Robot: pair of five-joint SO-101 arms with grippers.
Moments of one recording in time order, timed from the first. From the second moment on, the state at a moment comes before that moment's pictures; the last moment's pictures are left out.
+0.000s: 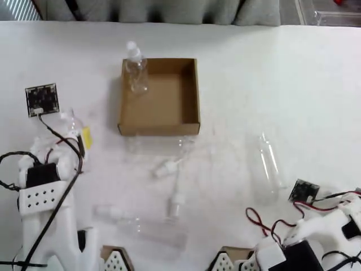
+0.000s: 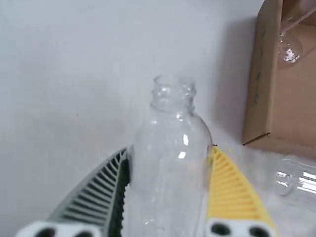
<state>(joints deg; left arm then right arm) -20.1 -48.9 60.2 45.8 0.5 63.6 -20.7 59.3 32.4 129.3</state>
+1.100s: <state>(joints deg) -19.9 -48.9 60.2 45.8 0.5 60.7 -24.5 67.2 14.1 110.5</state>
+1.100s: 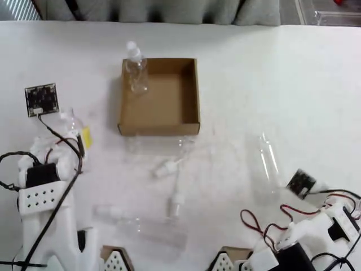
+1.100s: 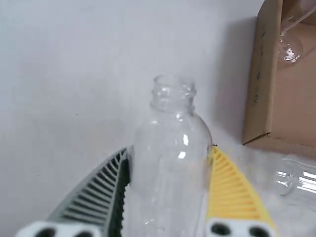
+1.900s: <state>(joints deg) 0.3 -49.4 37.2 61.4 0.5 45.2 -38.5 34.9 76.3 40.2</state>
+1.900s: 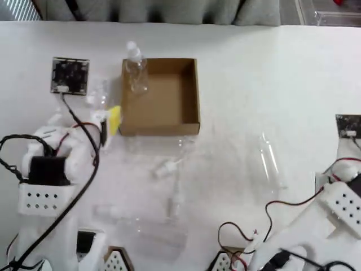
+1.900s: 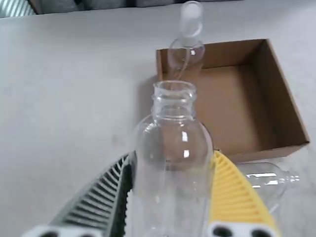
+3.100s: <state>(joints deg) 23.4 -93.9 80.9 32.2 0.5 -31.9 -25.5 -25.0 87.5 10.7</state>
